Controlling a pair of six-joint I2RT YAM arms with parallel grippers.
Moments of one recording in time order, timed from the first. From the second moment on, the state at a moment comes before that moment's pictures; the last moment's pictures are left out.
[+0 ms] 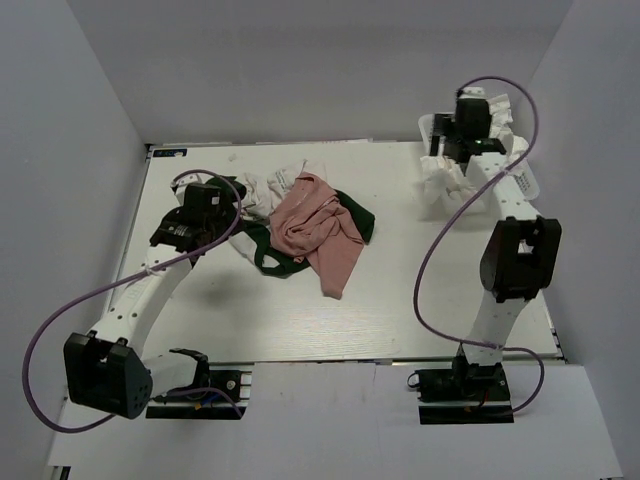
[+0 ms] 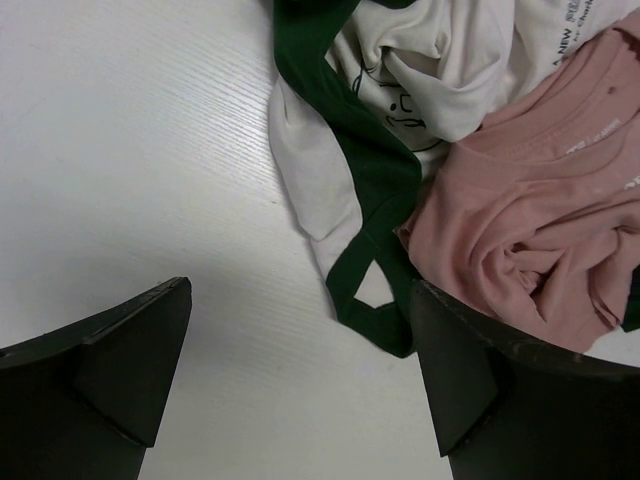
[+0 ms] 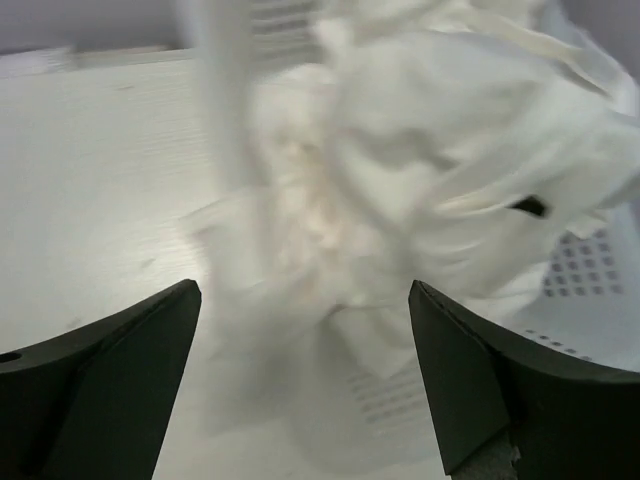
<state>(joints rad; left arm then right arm) -0.25 1.21 1.01 -0.60 -0.31 -0.63 0.03 1.96 1.77 -0.39 0.26 0.04</state>
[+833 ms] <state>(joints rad) -0.25 1.00 0.91 -0.76 -0.25 -0.79 0.83 2.08 1.45 -0.18 -0.04 -0.04</state>
